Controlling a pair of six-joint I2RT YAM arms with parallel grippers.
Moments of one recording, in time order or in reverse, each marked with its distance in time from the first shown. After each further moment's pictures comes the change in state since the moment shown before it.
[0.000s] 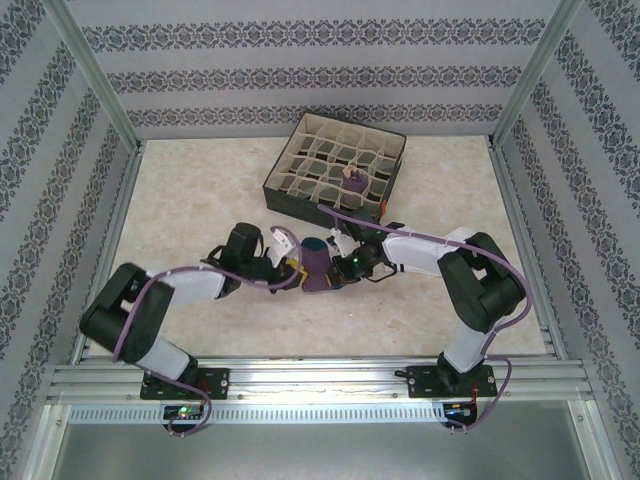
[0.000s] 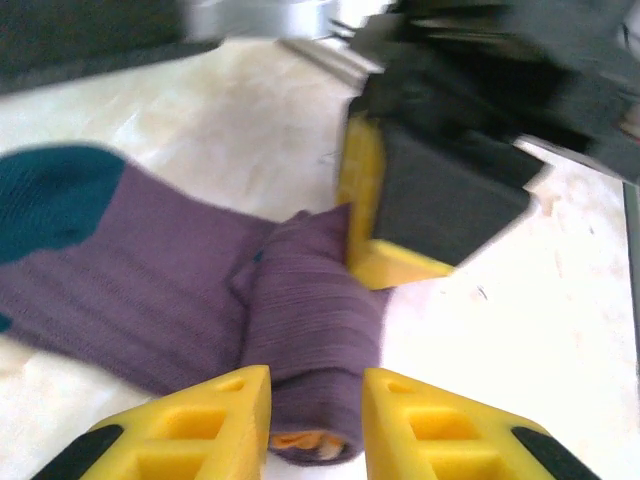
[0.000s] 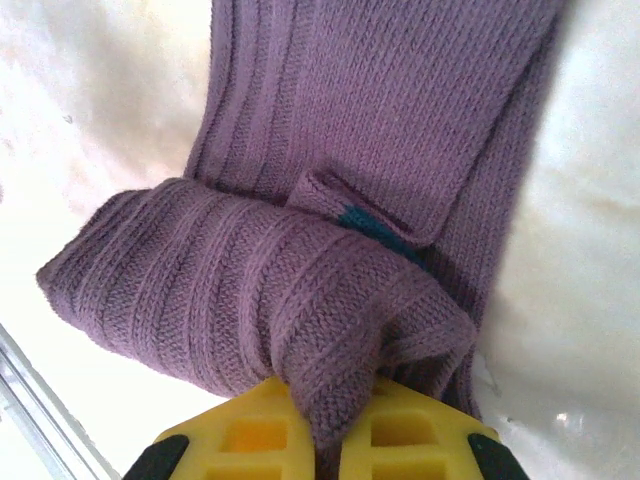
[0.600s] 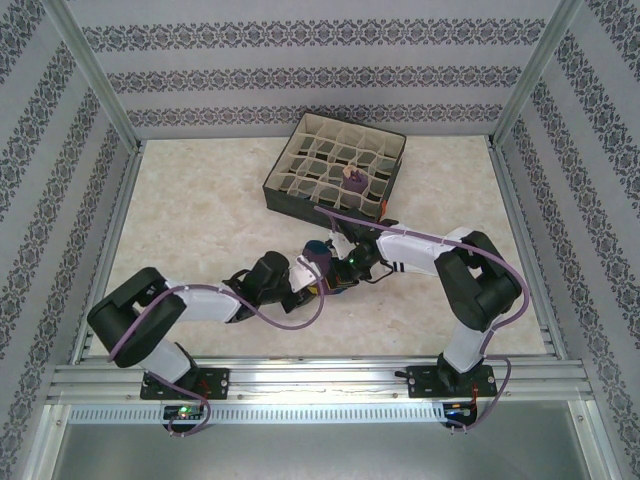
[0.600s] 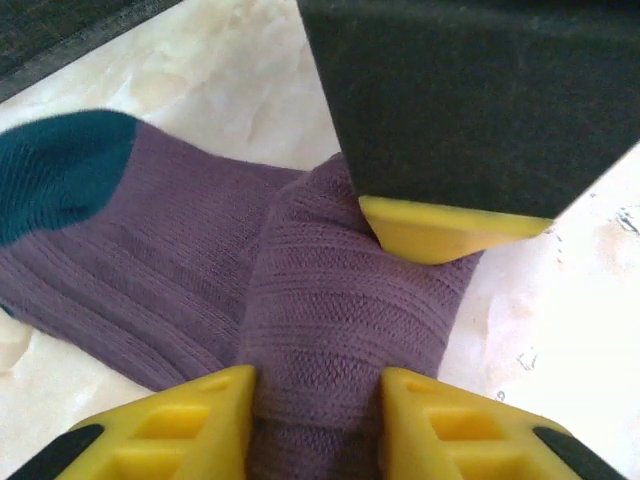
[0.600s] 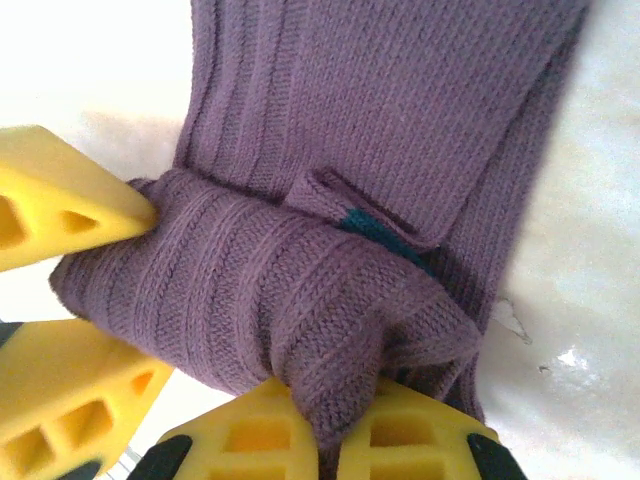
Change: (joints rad) left arm -0.247 0.076 -0.044 0.105 -0.485 0.054; right arm 0.031 0.023 0.059 -0.111 0.025 0.060
